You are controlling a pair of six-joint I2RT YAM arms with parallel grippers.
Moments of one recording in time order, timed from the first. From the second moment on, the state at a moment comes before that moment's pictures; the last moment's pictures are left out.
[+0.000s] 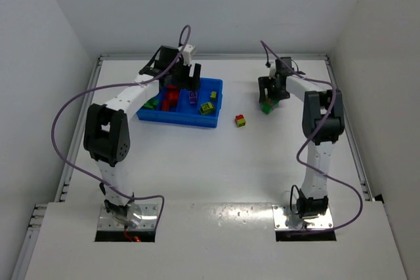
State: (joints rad) left arm -0.32 1.90 1.58 -0.34 0.19 -0.04; right arm 0.07 2.24 1.62 -0.38 -0.06 -0.04
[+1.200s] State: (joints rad) left arm -0.41 2.01 1.57 -0.22 1.13 -0.27; right arm 0.33 1.50 1.01 -0.13 -0.76 -0.57
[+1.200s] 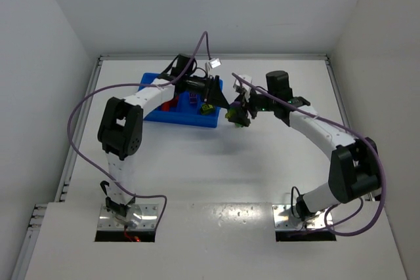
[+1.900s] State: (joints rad) left arm -0.45 2.05 1.63 -0.22 1.15 -0.28; right arm 0.35 1.50 1.01 -0.12 -0.71 -0.59
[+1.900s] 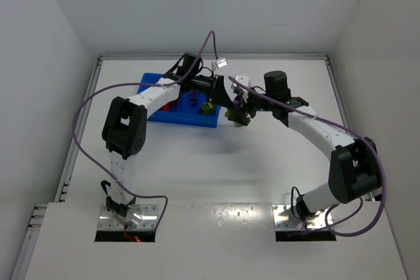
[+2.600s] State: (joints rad) left arm -0.60 2.26 1.76 -0.09 1.26 -0.30; right arm 0.26 1.06 0.94 -0.31 -0.61 -0.25
